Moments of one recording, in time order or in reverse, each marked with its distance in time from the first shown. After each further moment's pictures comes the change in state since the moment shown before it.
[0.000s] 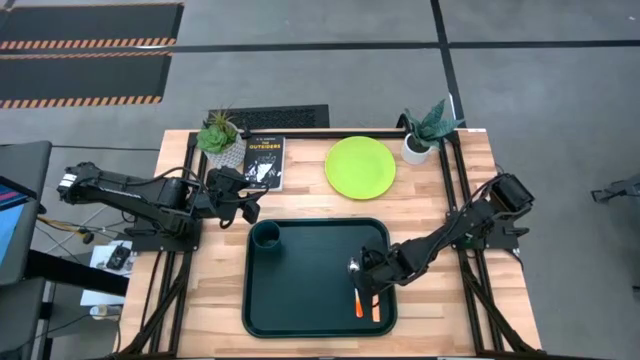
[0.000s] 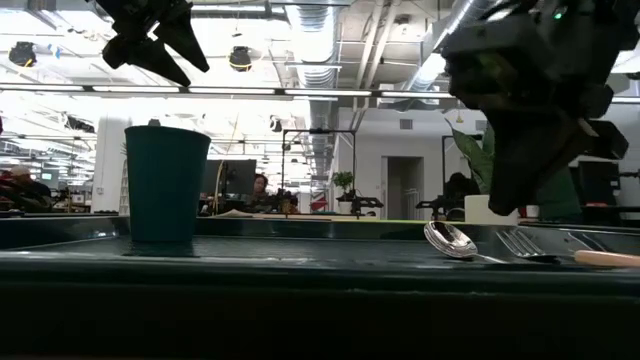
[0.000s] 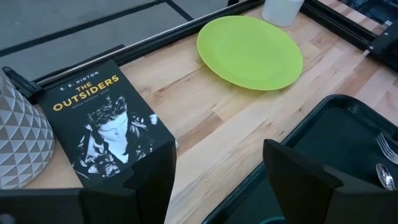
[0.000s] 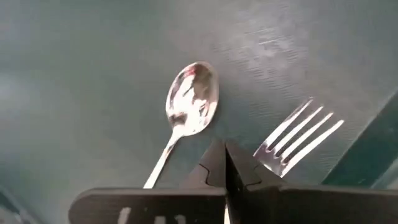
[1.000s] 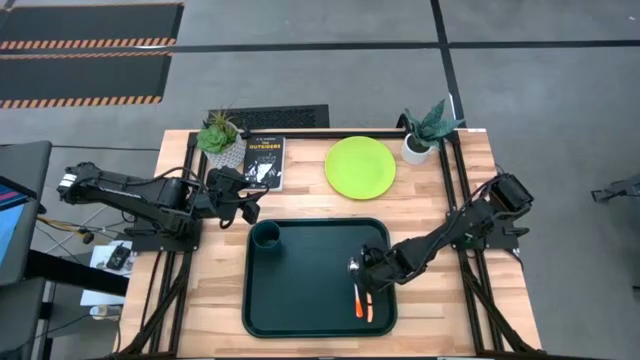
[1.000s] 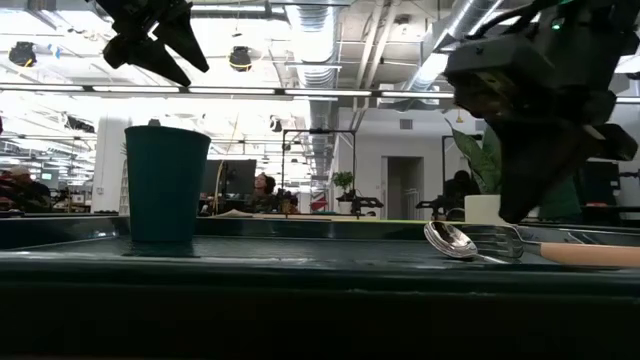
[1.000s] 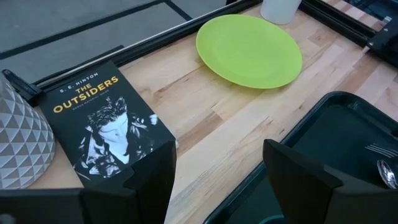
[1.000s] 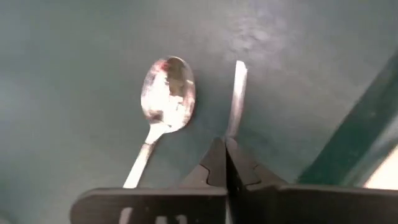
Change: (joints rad) left arm 0.000 0.000 0.000 0.000 0.004 0.018; right arm -0.001 0.006 -0.002 -0.044 -0.029 0.047
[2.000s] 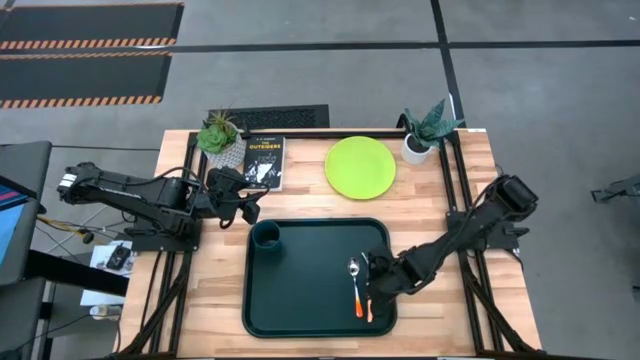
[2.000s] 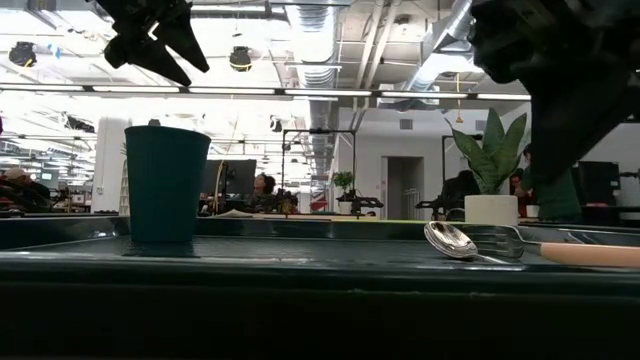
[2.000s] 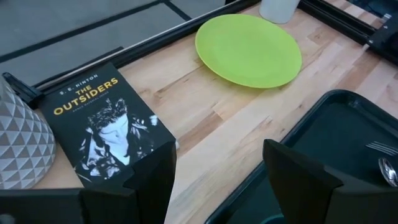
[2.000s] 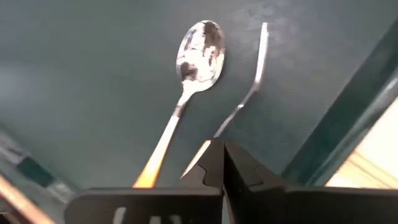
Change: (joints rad) left arm 0.000 0.000 0.000 0.003 0.002 0.015; right arm 0.085 -0.021 0.088 -0.121 -0.002 0.086
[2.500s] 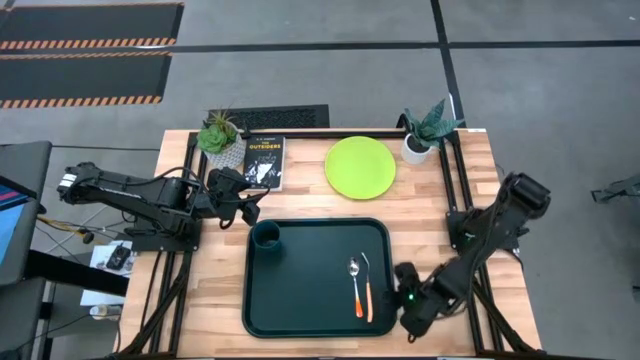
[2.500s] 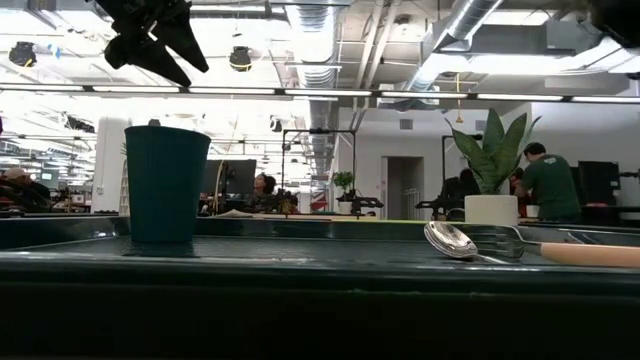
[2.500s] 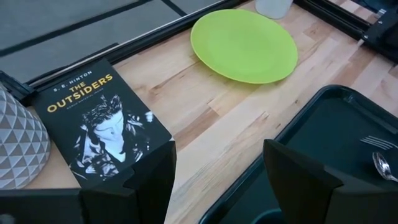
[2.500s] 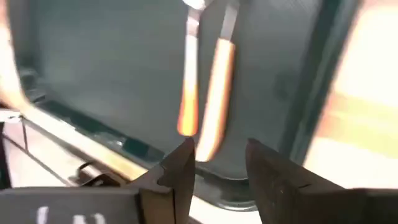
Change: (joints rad) left arm 0.000 0.000 0.000 0.001 0.023 0.004; right arm 0.225 -0.092 -0.059 0.093 0.123 0.541
